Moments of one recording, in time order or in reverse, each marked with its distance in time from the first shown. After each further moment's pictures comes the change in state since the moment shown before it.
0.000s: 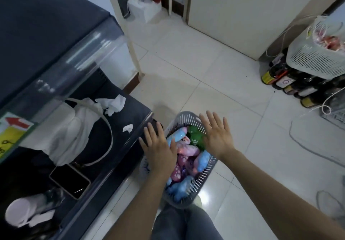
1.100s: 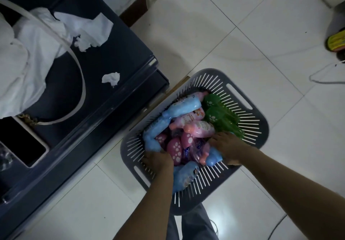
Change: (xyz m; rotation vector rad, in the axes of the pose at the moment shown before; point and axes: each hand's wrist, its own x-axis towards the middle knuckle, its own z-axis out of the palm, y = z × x) left_hand -0.001 -0.043 0.269 -0.501 -0.361 -1.247; right_hand 0.065 0.065 0.224 -0.286 -0.690 -0.582
